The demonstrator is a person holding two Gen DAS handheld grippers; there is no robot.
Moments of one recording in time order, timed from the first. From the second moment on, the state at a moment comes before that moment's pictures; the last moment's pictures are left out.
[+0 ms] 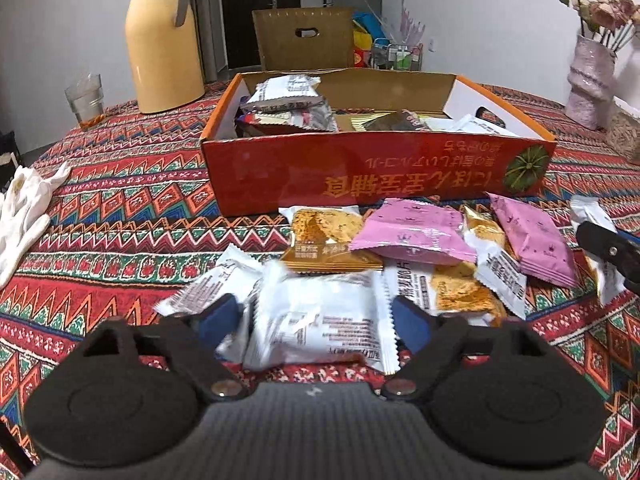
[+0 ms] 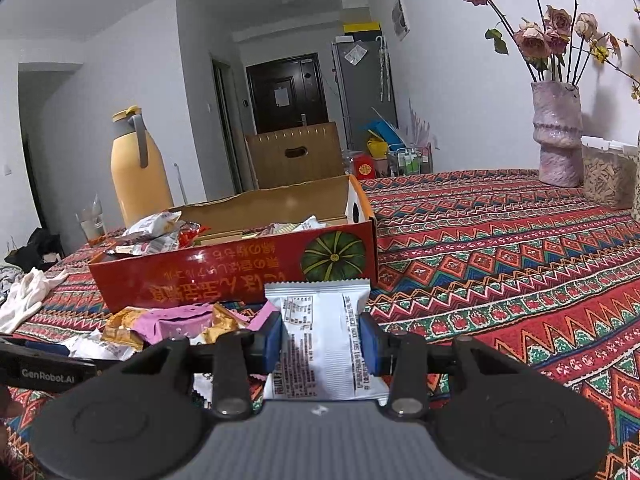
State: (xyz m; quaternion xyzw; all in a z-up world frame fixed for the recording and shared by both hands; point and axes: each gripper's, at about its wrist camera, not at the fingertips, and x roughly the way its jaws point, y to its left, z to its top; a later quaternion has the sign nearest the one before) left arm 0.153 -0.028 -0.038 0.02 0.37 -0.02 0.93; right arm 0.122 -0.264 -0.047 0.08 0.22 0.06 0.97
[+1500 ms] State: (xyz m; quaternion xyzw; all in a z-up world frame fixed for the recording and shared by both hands) left arm 0.151 -0.043 0.045 0.01 0.26 -0.02 0.96; right arm 0.133 -0.256 0.016 0.05 0.15 0.06 0.99
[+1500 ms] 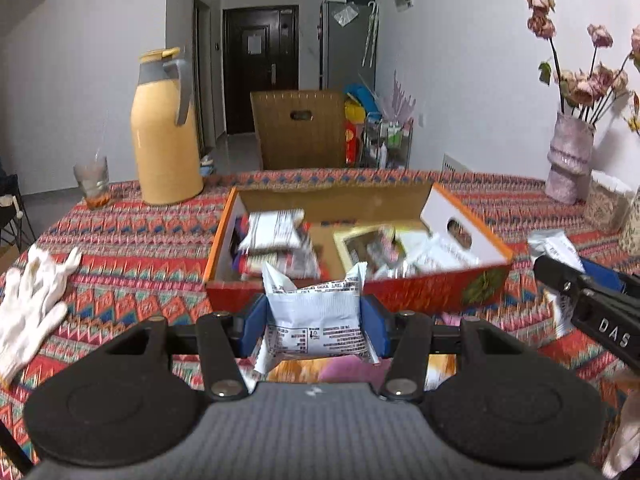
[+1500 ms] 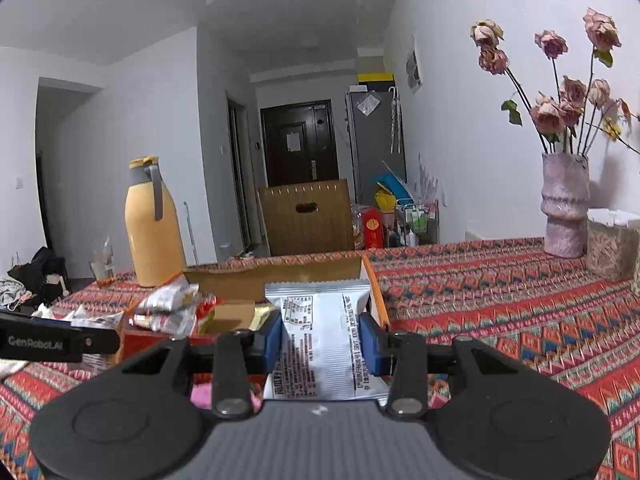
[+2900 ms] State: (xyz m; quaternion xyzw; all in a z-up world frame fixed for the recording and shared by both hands) left arm 0.282 -0.059 0.037 -0.02 0.24 0.01 0.97; right arm 0.286 -0.243 -0.011 0.05 0.19 0.04 0.98
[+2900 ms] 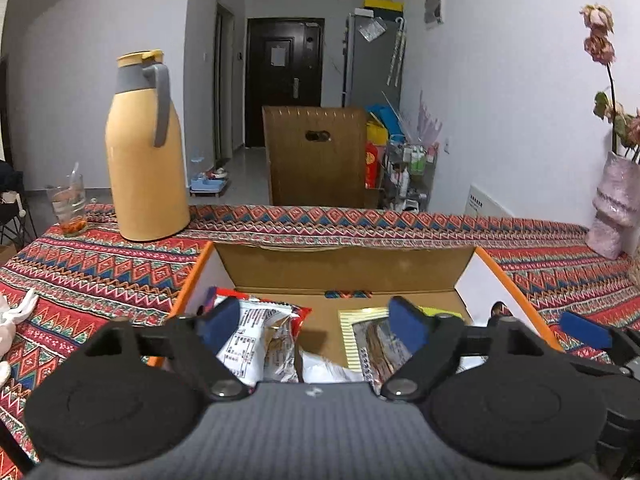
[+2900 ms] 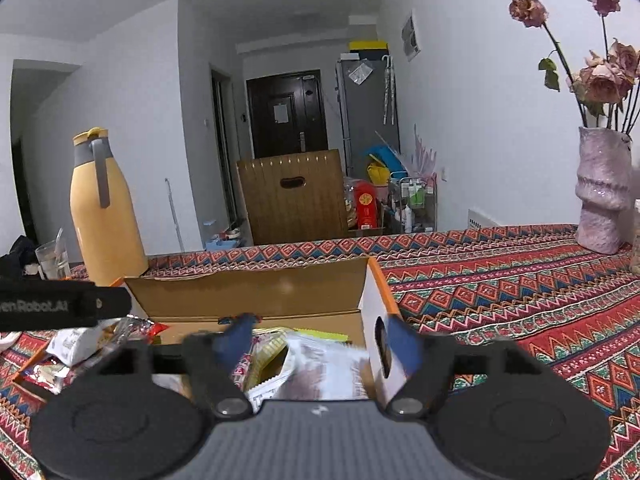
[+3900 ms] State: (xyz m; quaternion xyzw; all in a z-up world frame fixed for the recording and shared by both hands) left arm 0.228 -0.035 0.066 -0.03 0.22 0.02 0.97; right arm 0.228 -0.260 0.026 0.06 0.17 0.05 0.98
